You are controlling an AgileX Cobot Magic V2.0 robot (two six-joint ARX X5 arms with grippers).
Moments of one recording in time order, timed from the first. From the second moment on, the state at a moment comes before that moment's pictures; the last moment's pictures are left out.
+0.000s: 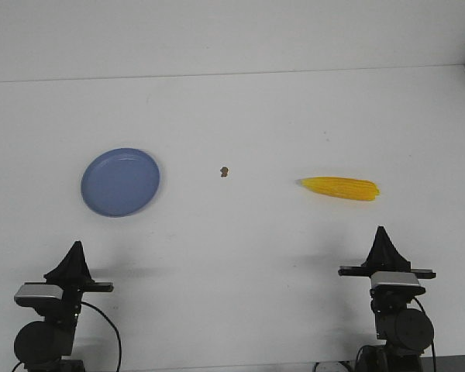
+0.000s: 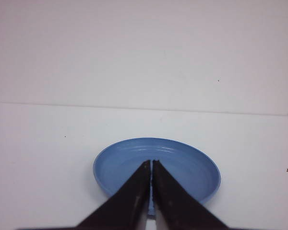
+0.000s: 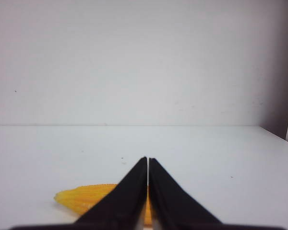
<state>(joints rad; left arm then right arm) -0.06 0.00 0.03 0.20 -0.01 -0.06 0.01 0.00 0.01 0.17 0.08 0.00</state>
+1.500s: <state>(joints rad) -0.06 0.23 0.50 -0.19 -0.06 -0.07 0.01 0.12 0.35 -0.24 0.08 0.00</state>
